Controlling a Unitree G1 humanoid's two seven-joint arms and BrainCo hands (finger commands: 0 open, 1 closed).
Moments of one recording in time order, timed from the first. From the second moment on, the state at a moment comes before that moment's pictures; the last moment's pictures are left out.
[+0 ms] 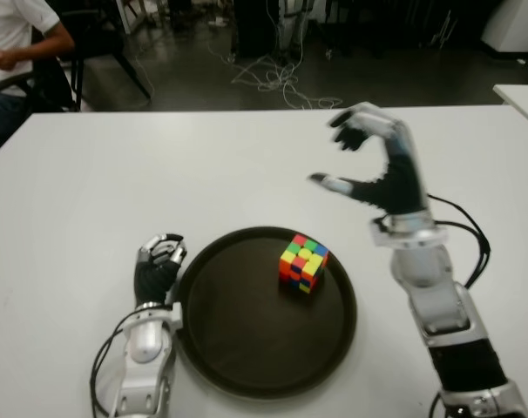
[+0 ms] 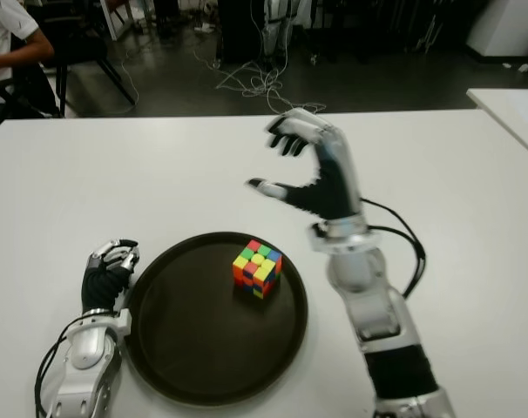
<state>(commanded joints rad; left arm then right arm) 0.13 -0.09 0.07 0.16 0.03 -0.07 0.15 -0.22 -0.18 0.04 0.04 -0.36 -0.53 -0.27</state>
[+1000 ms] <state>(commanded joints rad) 0.11 -0.05 0.09 0.19 0.02 -0.06 0.12 -0.02 -0.15 -0.08 0.00 -0.38 -0.09 -0.28</state>
